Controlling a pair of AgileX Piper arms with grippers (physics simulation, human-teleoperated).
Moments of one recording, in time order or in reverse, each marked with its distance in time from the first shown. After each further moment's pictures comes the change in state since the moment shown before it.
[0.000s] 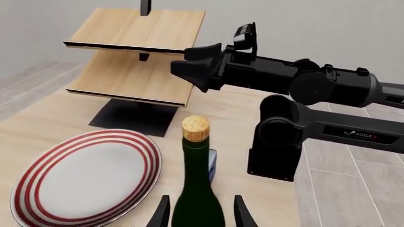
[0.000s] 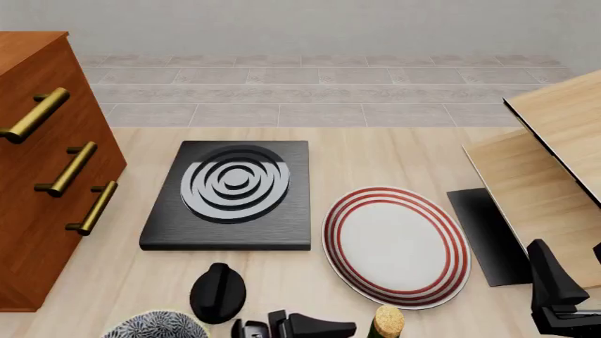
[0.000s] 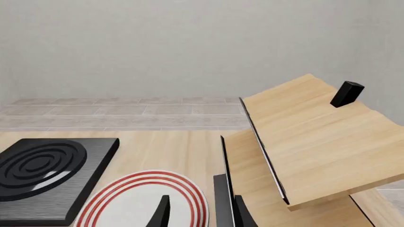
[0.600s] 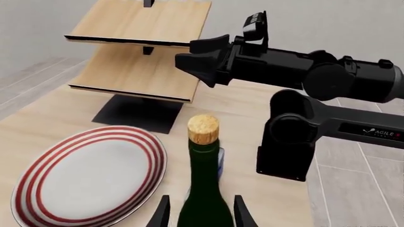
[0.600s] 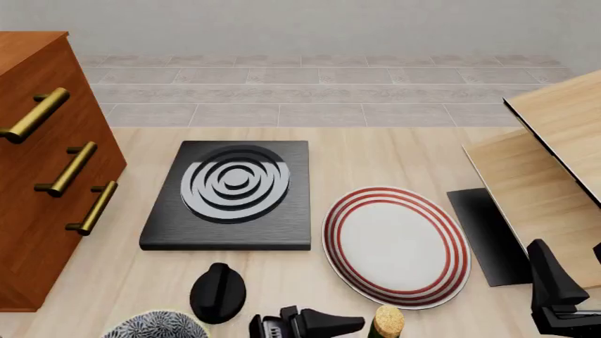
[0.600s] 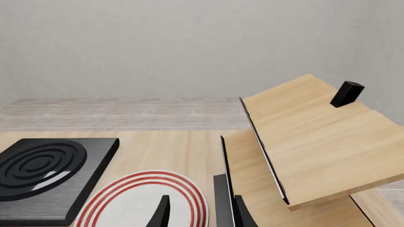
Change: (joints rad) left arm 0.021 0.080 -0.055 -0.001 0.016; right arm 0.000 0.000 0.000 0.000 0.000
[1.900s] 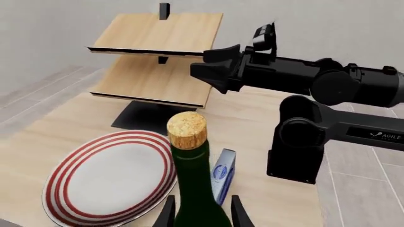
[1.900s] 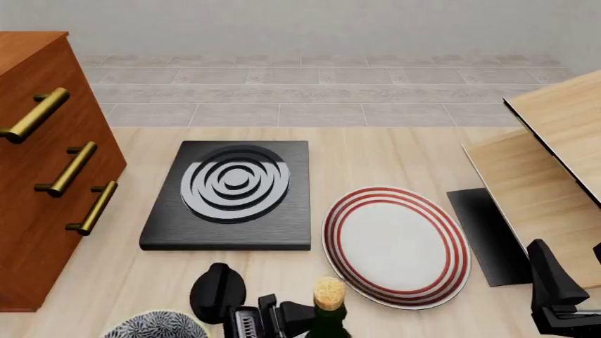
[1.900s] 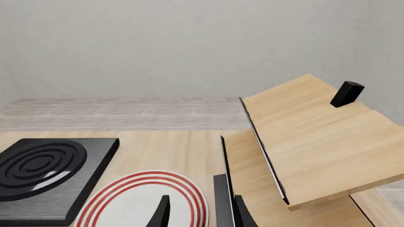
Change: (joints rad) left arm 0.041 -0.099 0.064 0.003 0.028; right arm 0.000 0.000 0.000 0.000 0.000
